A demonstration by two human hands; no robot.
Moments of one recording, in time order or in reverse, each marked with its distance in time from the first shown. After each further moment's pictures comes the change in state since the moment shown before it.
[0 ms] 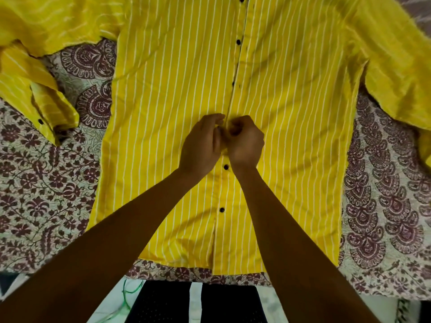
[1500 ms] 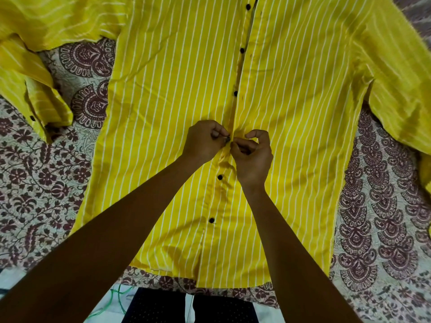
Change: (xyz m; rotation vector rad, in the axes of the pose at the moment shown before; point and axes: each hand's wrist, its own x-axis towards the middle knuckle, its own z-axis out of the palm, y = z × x) left_hand 0.036 0.009 0.009 -0.207 -0.162 -0.443; right_hand 0.003 0.025 -0.021 0.374 -0.067 0.008
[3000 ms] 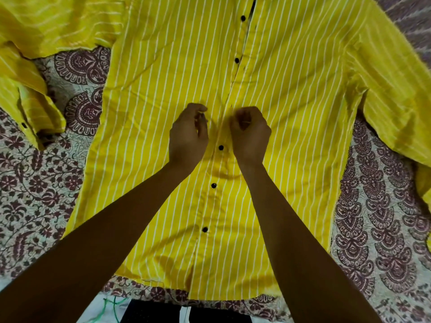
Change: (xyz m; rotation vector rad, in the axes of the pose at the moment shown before) left_hand 0.011 -0.001 -0.008 0.018 0.364 0.245; right_hand 0.050 -0.033 0.013 -0.236 0.036 -0.103
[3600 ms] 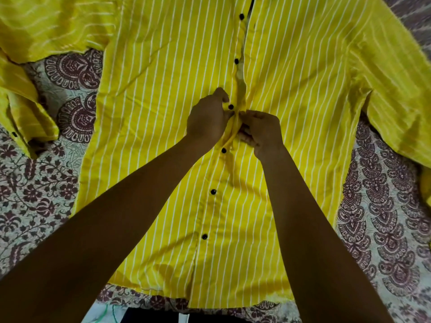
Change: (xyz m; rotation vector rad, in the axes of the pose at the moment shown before) left_hand 0.053 0.020 0.033 0.275 -0.277 0.014; right_hand 0.043 -0.004 -0.016 0.479 -0.253 0.582
